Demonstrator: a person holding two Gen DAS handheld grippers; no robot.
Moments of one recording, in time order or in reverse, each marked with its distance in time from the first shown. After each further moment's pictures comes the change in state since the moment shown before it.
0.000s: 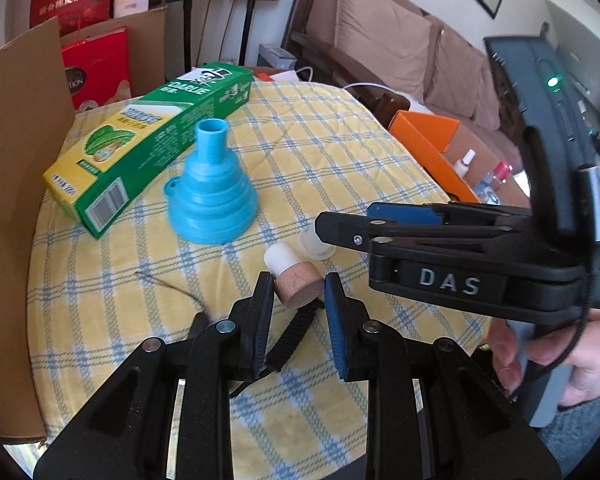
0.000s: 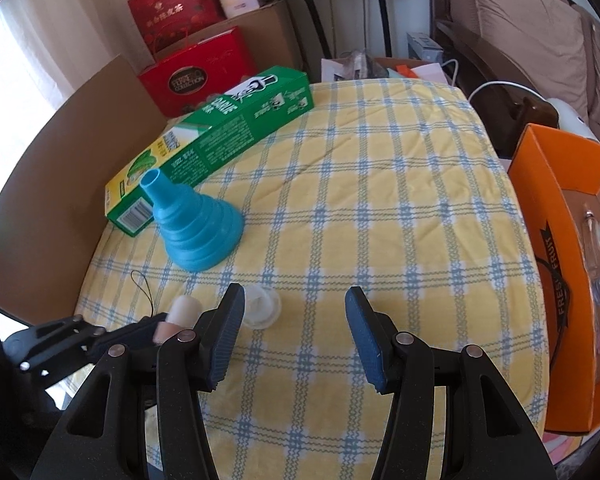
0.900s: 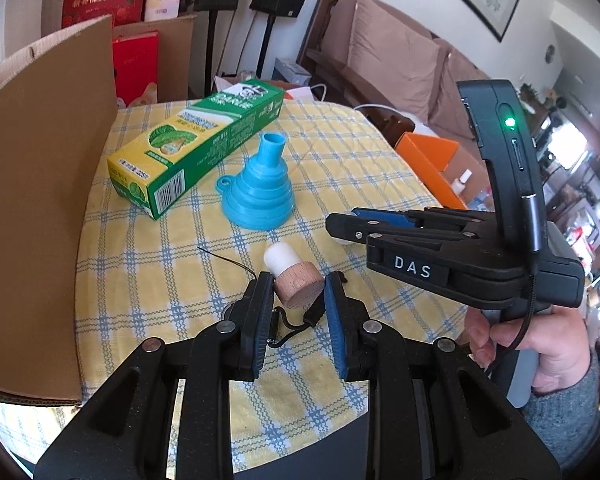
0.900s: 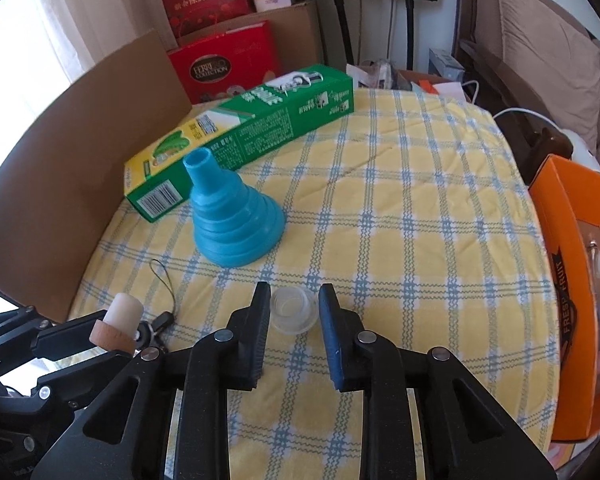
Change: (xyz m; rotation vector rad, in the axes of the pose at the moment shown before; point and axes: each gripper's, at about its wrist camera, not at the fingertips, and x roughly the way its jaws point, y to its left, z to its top) left arm -0.047 0.023 -0.012 -0.056 -0.054 -0.004; right arm 0.000 0.029 0.000 -0.092 -0.025 -0.031
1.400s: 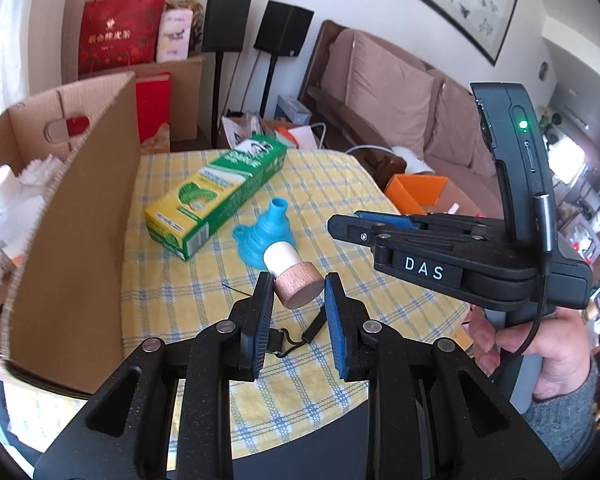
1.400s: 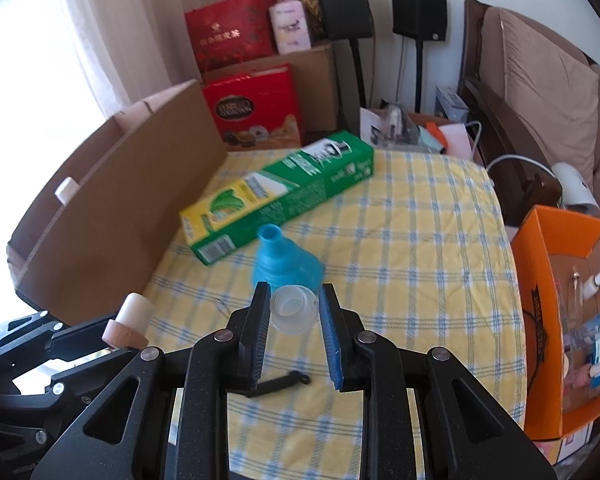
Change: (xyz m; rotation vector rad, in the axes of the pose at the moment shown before) left arm -0.062 -0.002 0.016 0.003 -0.114 0.012; right arm -0.059 0.039 0.025 -0.037 -0.093 0.031
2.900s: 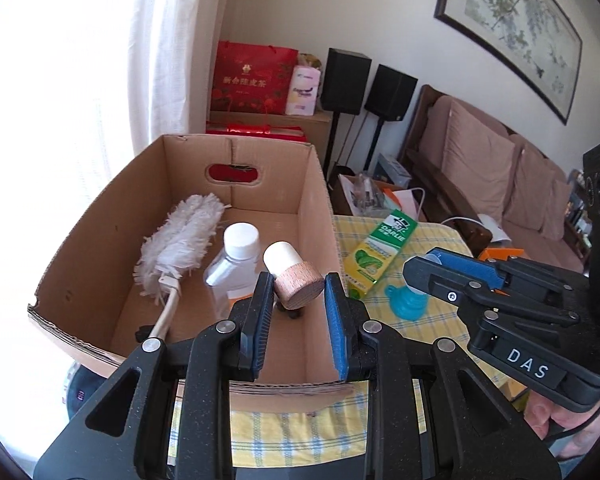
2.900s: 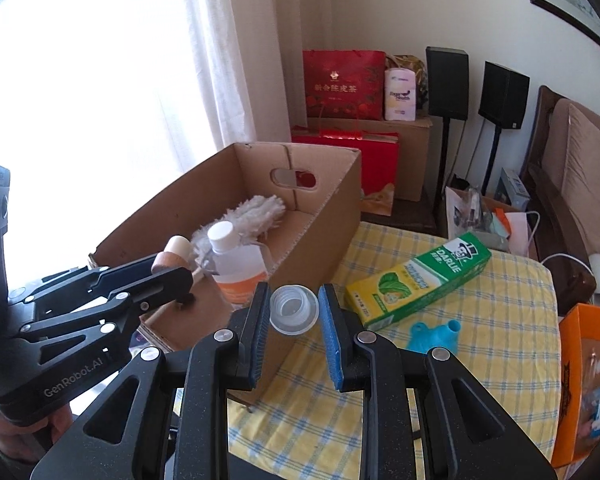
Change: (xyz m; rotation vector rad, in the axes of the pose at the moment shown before) left arm -0.108 0.120 0.019 -0.150 -0.169 0.280; right arm -0.030 0.164 0.034 -0.188 -0.143 0.117
